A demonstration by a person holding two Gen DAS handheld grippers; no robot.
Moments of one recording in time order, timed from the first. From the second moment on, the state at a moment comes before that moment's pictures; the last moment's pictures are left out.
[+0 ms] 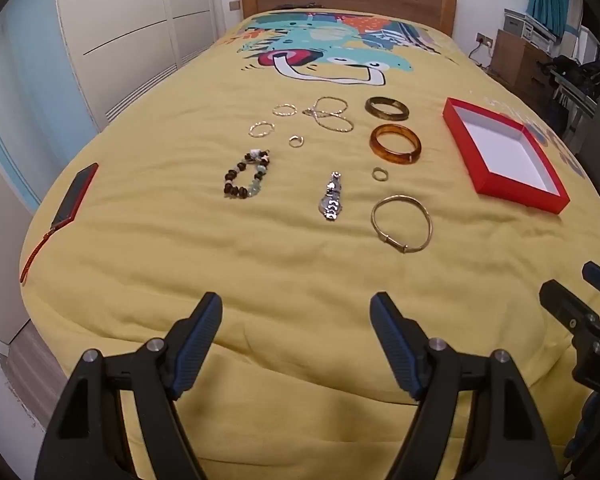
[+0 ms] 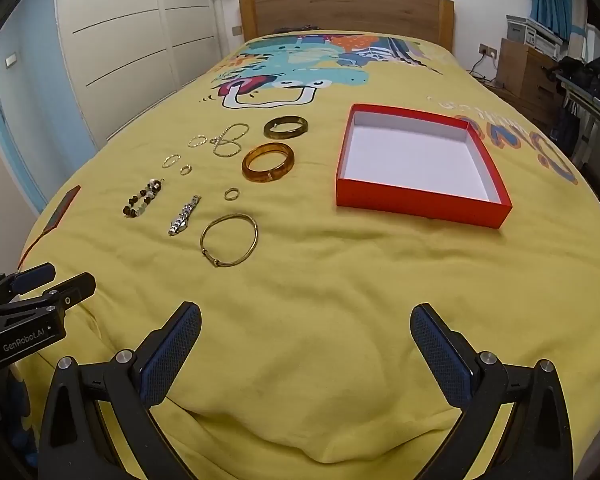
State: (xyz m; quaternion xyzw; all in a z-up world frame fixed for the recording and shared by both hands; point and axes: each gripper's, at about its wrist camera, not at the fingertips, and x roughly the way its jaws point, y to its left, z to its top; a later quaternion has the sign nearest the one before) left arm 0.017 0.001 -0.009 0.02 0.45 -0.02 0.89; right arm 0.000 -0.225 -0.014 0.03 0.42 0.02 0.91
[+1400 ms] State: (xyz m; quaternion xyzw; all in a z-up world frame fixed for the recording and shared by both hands) left arm 0.161 0.013 -0.070 -0.08 0.53 -0.12 0.84; right arm 0.123 -0.184 -0.079 0.06 0.52 0.13 0.84
